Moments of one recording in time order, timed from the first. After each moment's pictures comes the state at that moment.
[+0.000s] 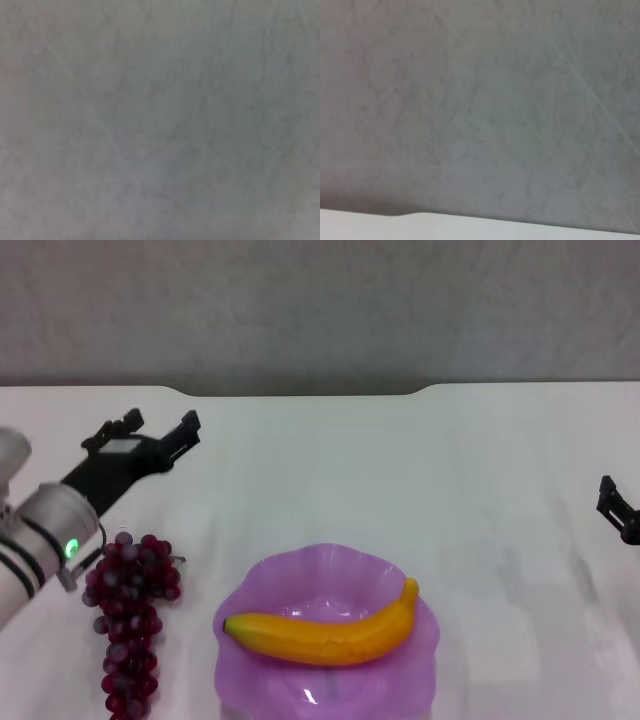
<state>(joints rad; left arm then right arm) -0.47 -1.90 2.26 0.56 -0.64 0.70 -0.44 0.41 2.01 0.73 0.24 -2.12 -0.94 0.02</state>
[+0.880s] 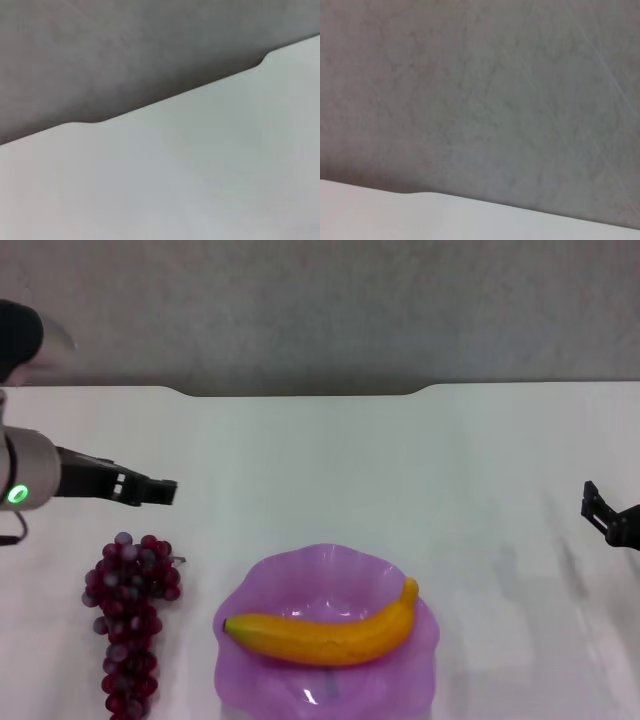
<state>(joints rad) -0.34 -2.02 1.46 1.59 -0.48 -1.14 0.27 0.43 2.01 0.72 0.25 -2.12 -0.86 -0.04</state>
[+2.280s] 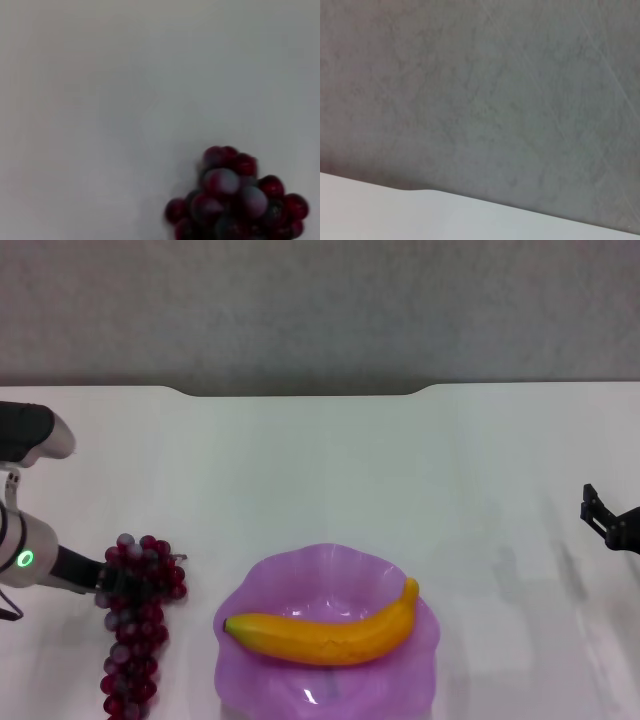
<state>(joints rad) -0.54 -2.03 1.30 1.01 -0.44 -1.13 0.28 0.43 2.01 0.71 0.25 -2.12 -0.87 -0.08</state>
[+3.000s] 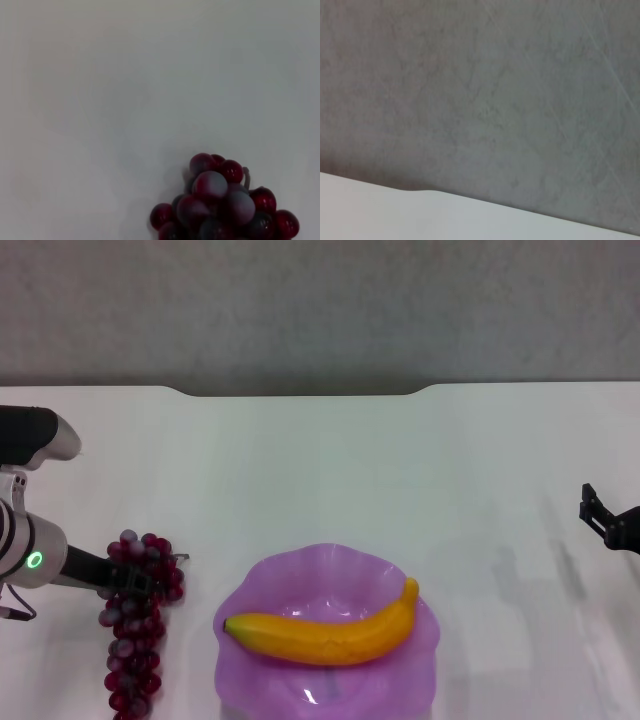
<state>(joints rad) -0.56 -2.03 1.29 0.95 -0.50 -1.07 0.32 0.43 2.01 0.71 0.25 -2.12 -0.88 -0.08</state>
